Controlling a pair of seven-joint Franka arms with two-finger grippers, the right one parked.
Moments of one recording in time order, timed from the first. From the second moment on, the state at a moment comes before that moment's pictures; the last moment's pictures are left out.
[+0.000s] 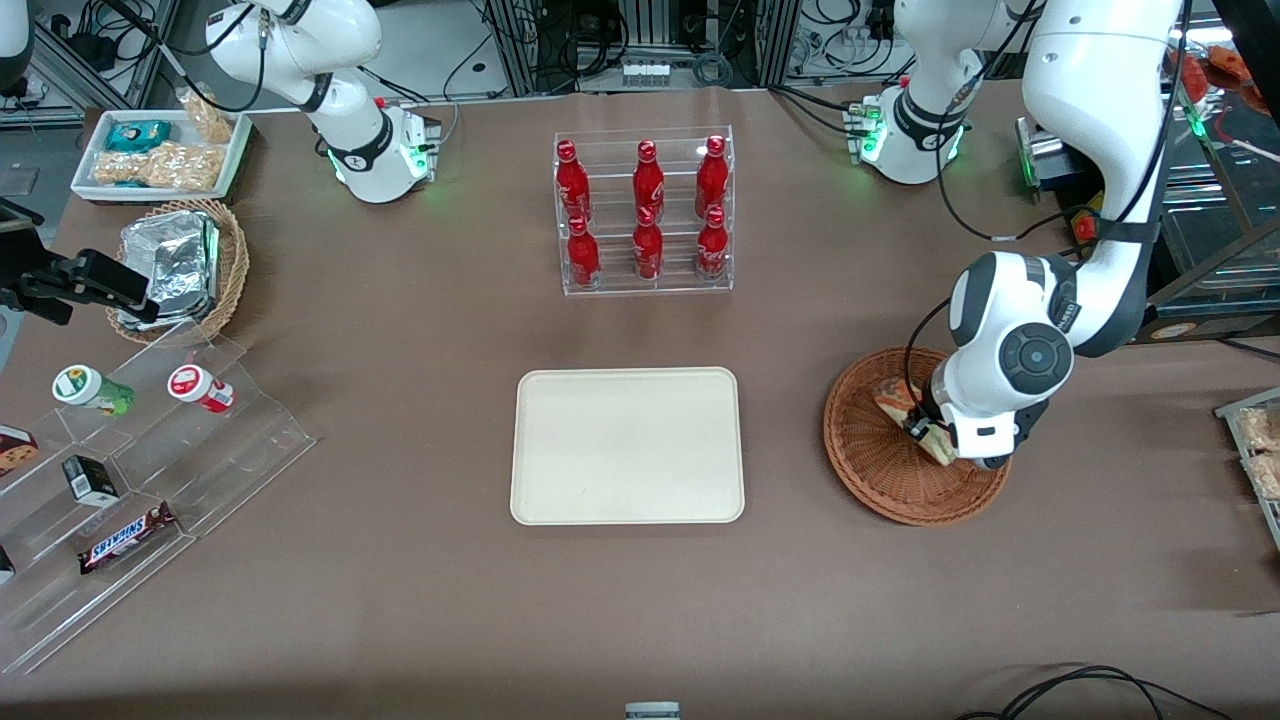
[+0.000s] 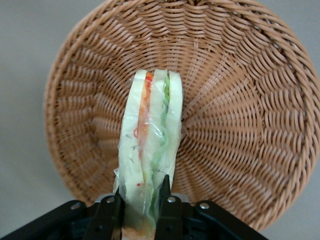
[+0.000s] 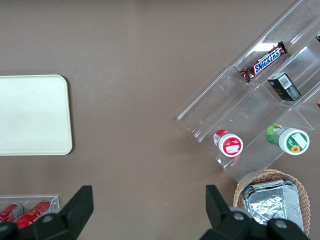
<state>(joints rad) -0.19 0.37 -0.03 -1.91 0.06 2.07 -1.07</state>
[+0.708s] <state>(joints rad) -0.23 0.52 -0.24 -1.58 0.06 2.04 -0.80</state>
